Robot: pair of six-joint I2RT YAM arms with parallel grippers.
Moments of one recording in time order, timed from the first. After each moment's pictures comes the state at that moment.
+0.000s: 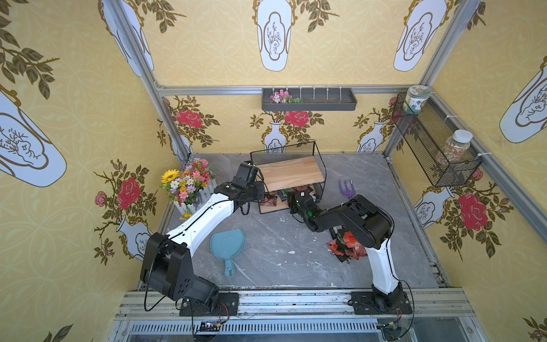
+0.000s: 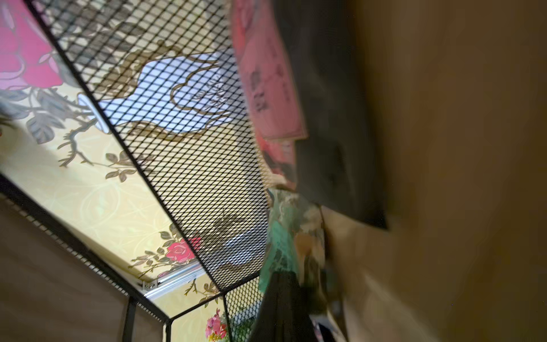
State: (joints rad) left arm -0.45 1.49 1.19 -0.55 -0.05 -0.46; right arm 0.65 2.15 1.03 0.70 0.22 1.86
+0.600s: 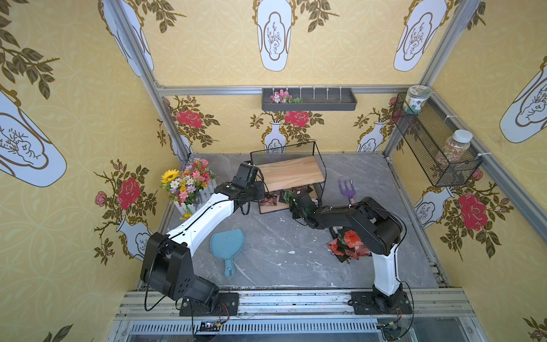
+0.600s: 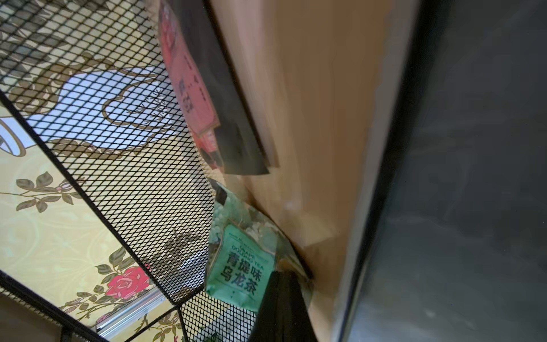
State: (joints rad) left arm -0.45 1.49 1.19 -0.55 -0.05 -0.46; right arm 0.69 2.02 1.04 0.31 0.21 1.93
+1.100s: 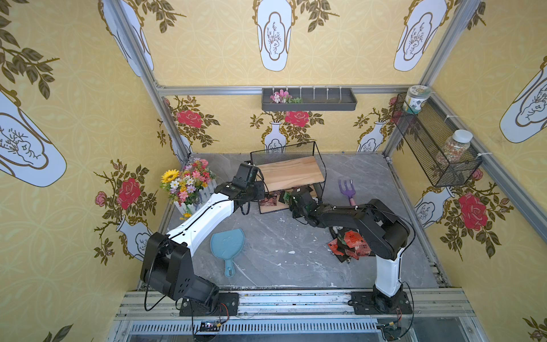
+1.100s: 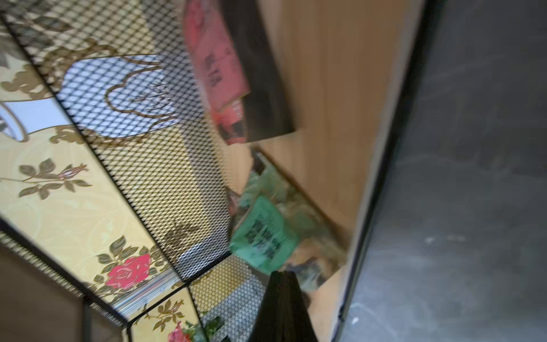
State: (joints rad) left arm -0.45 1.49 1.19 -0.55 -0.05 -0.46; right arm 0.70 1.93 1.07 0.21 0.20 1.91
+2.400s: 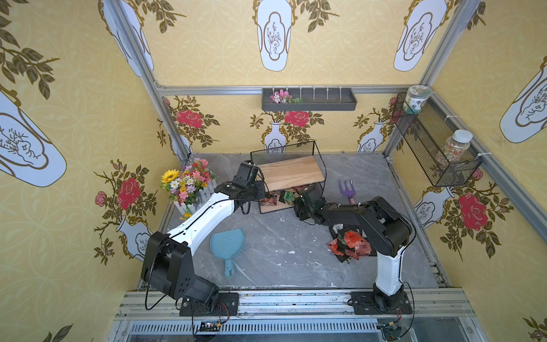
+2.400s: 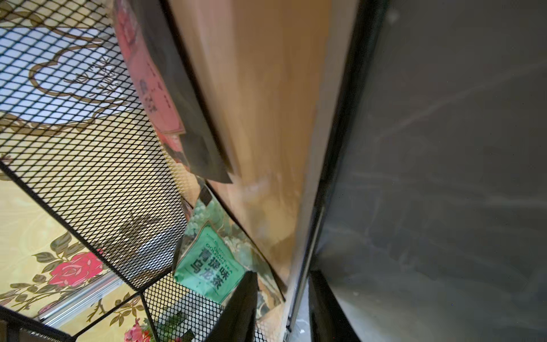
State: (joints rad) left arm -0.45 1.50 1.20 -0.55 -0.05 -0.46; right arm 0.61 1.97 1.03 0.18 0.02 1.80
